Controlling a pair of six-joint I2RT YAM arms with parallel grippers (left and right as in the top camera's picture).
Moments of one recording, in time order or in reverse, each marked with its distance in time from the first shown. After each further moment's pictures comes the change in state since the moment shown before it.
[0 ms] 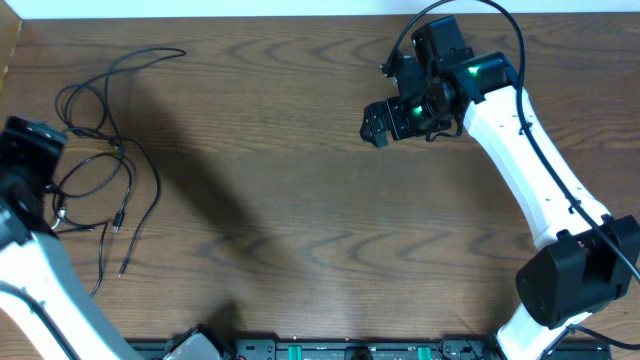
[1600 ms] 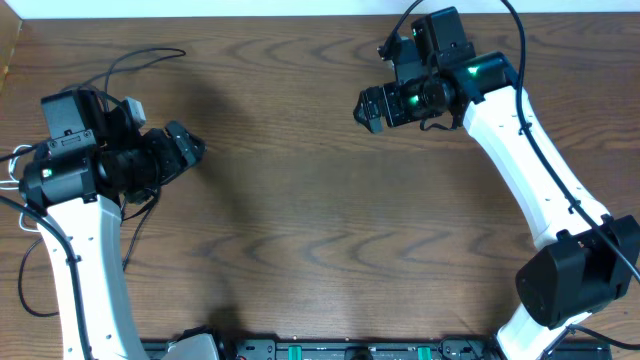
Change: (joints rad) left arm -0.403 0.081 -0.039 -0.289 0.188 0.251; right arm 0.002 0.000 0.000 0.135 -0.003 0.013
